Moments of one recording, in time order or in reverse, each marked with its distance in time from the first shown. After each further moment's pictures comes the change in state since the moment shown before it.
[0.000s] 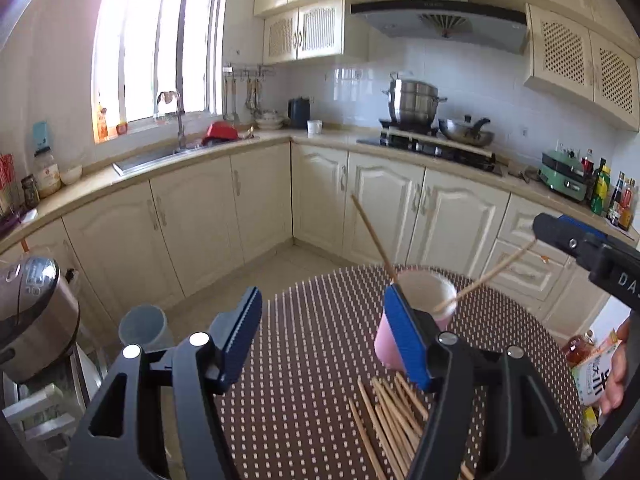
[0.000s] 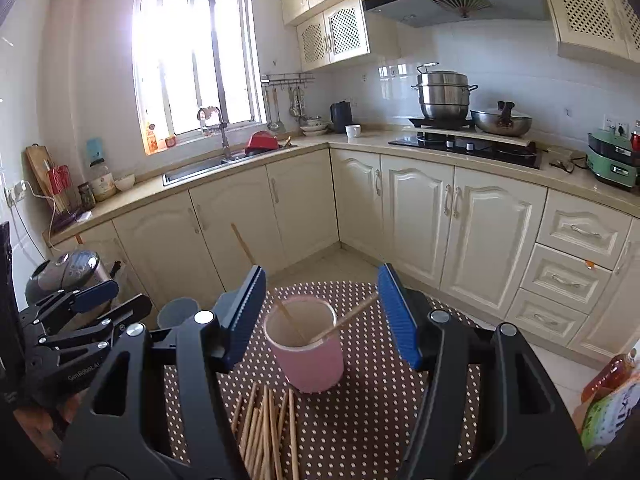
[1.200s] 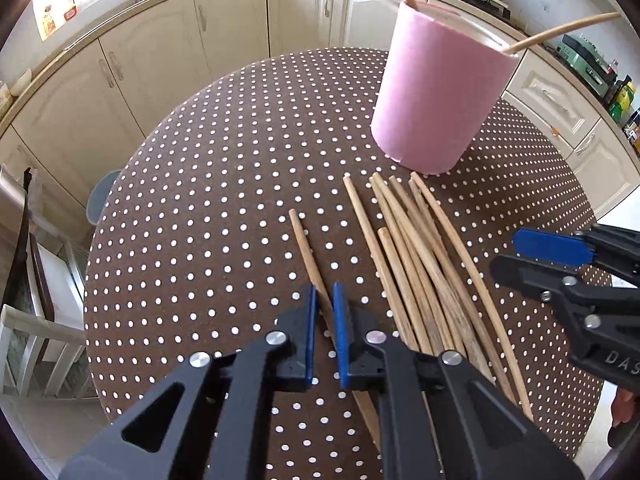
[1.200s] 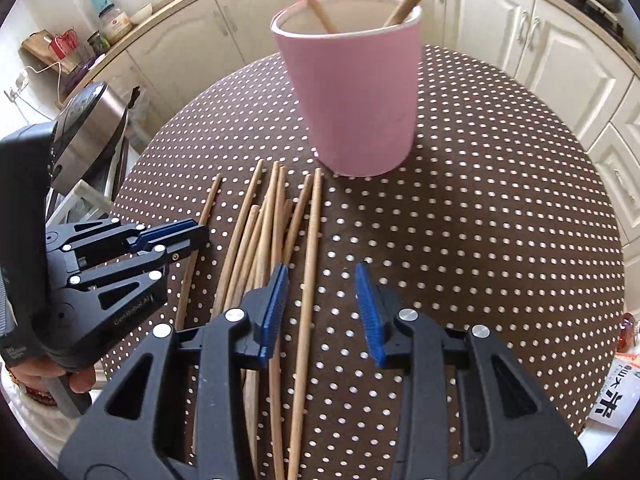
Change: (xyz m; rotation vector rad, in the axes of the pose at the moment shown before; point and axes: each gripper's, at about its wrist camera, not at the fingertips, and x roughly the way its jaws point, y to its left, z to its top) left arm 0.121 -0.006 -0.110 0.016 0.586 -0.063; right arm 0.113 0.012 -0.129 -0.071 0.727 0.181
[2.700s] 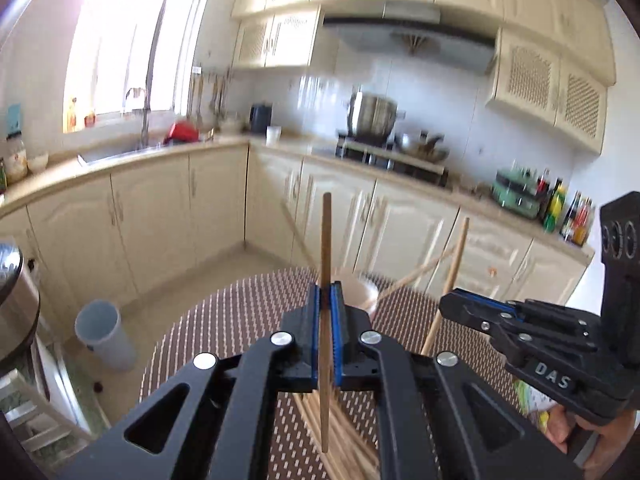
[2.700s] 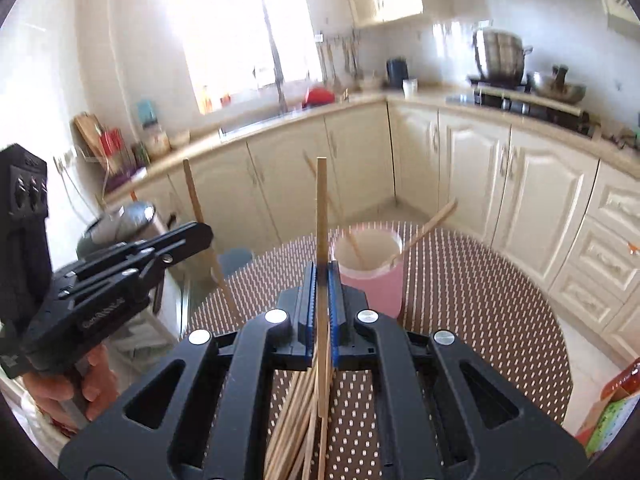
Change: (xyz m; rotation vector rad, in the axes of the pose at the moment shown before) left arm -0.194 -0.034 0.020 0.002 -0.675 -0.125; right arm -0.165 0.032 -0.005 -0.022 -0.599 0.022
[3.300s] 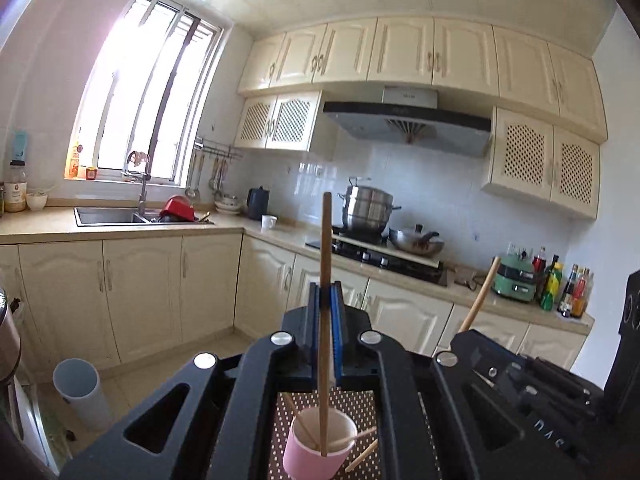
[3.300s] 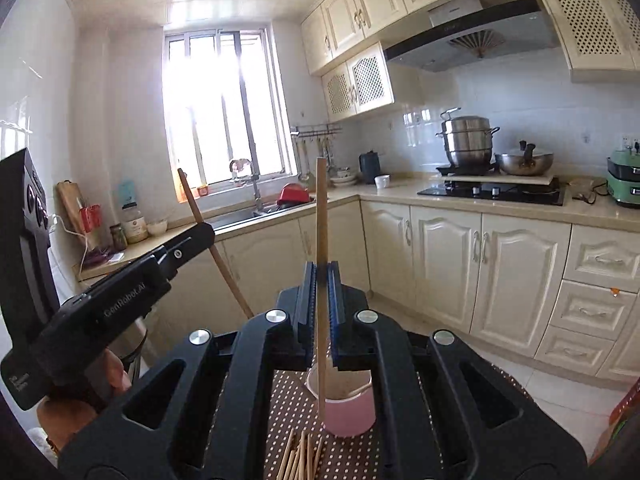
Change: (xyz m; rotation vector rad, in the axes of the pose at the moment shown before) left arm 0.011 -0.026 0.081 -0.052 -0.312 -0.017; right arm -0.019 -0.009 0.056 0.014 -0.332 -0.103
